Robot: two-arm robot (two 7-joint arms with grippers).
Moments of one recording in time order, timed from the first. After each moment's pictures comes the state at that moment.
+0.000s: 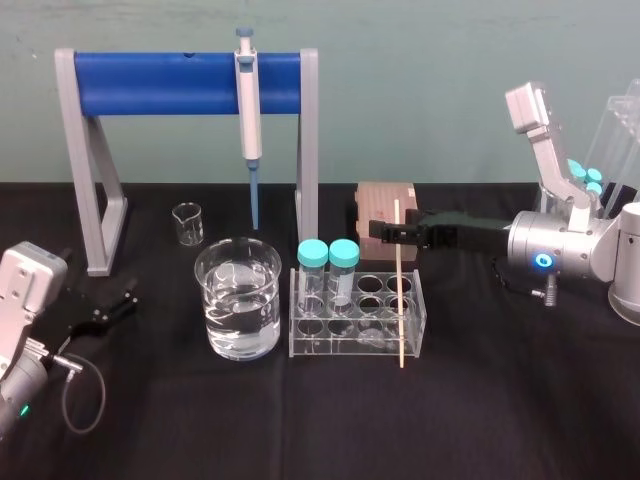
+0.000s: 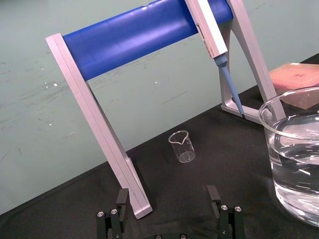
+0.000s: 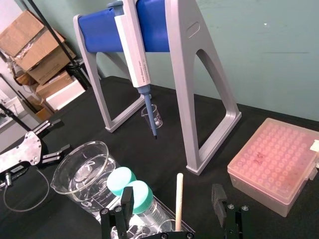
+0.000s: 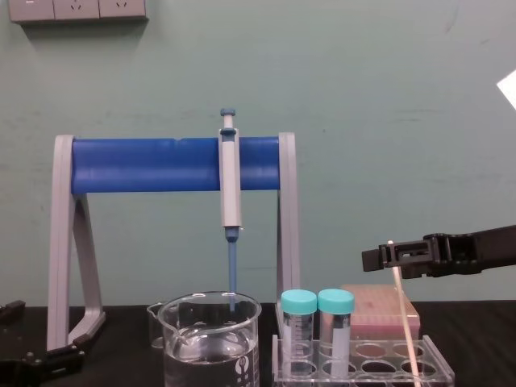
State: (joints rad) left arm -0.20 0.60 0.45 -1.41 -0.25 -0.12 0.03; right arm 0.67 0.53 -0.56 -1.20 0.81 0.48 0.55
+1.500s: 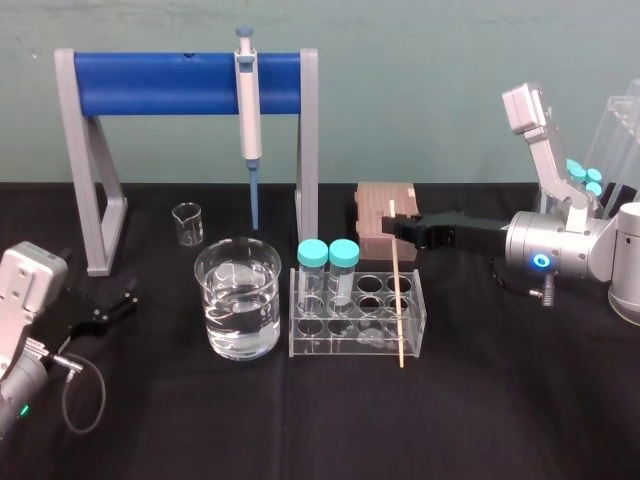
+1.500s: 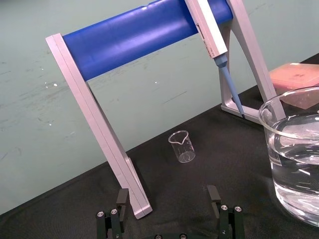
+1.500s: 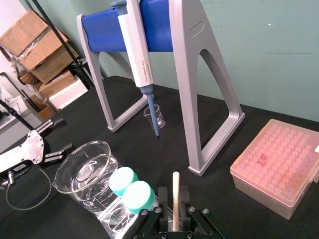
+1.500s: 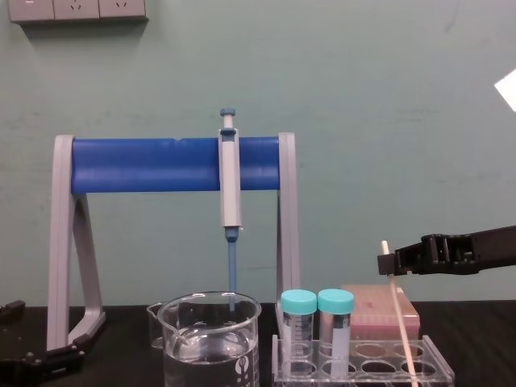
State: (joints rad) left arm -0.20 0.60 0.45 -1.41 -0.25 -0.12 0.03; right arm 0.68 0.53 -0.57 -1.18 0.81 0.46 0.57
